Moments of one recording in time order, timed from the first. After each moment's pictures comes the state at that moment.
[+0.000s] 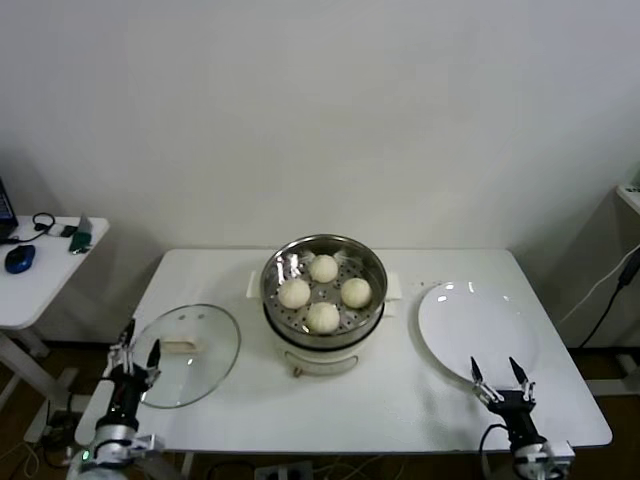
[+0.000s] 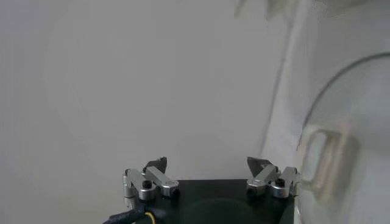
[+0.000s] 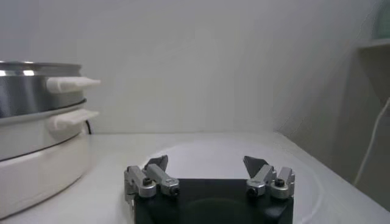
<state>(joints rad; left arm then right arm) 1.51 -1.29 -0.73 -1.72 1.09 -0.09 -0.28 -1.55 1.21 0.63 1.64 0.42 0.24 -0.07</state>
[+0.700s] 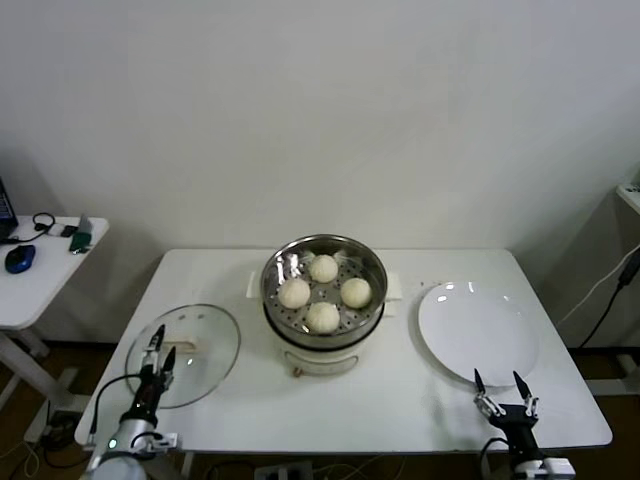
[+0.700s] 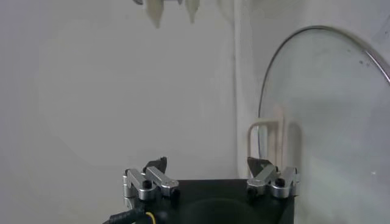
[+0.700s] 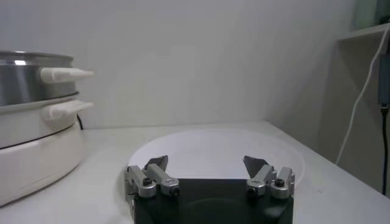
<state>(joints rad) 1.38 -1.30 -0.68 -1.50 1.33 -0.11 -0.33 -1.59 1.25 0.65 1.65 0.40 0.27 -0.06</state>
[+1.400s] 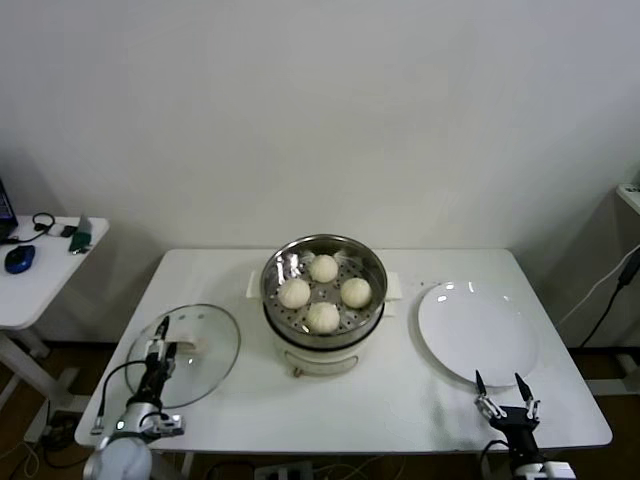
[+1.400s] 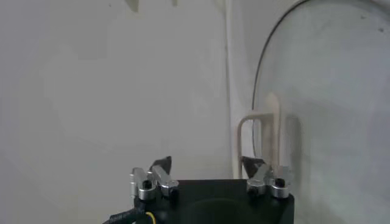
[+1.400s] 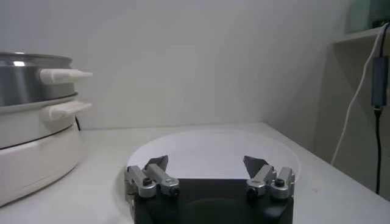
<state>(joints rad) 1.27 -1.29 -0.66 -1.37 1.35 -0.09 -0.33 -1.60 1.28 0.66 1.66 0.38 0.27 -0.06</state>
